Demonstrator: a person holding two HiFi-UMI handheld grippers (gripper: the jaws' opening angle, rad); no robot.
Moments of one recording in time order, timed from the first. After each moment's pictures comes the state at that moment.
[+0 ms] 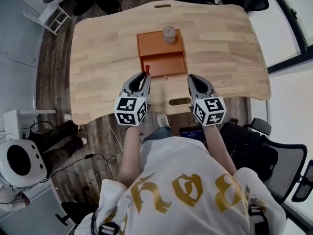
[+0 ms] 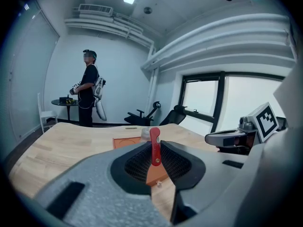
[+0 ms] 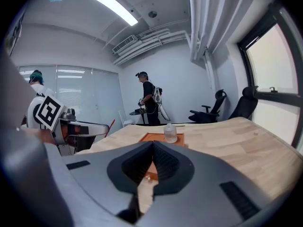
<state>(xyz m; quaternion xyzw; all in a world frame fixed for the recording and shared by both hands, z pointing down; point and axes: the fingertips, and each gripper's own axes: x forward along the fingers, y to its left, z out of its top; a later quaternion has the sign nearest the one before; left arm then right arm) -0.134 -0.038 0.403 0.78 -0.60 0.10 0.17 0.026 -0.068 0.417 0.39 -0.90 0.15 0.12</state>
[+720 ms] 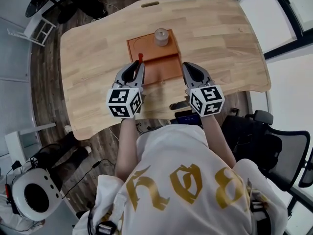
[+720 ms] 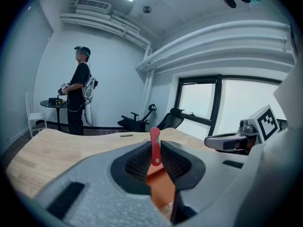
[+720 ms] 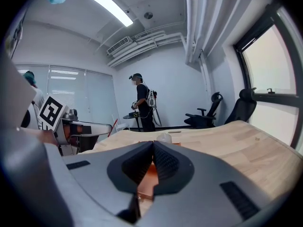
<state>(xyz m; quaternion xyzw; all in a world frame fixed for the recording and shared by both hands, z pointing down) -0.157 -0.126 0.395 0.81 -0.56 0.09 0.16 -0.002 -0.139 0.410 0.42 -0.89 0.15 0.10</state>
